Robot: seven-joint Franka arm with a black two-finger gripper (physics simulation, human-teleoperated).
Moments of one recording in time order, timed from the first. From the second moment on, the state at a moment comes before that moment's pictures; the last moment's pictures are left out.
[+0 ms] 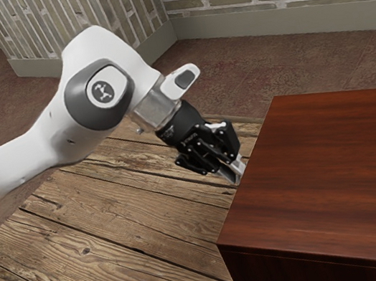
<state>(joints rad) -0.04 0.08 0.03 -1.70 -0.56 1.87 -0.09</state>
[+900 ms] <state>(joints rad) -0.02 0.08 0.04 -1.72 -0.55 1.88 -0.06</state>
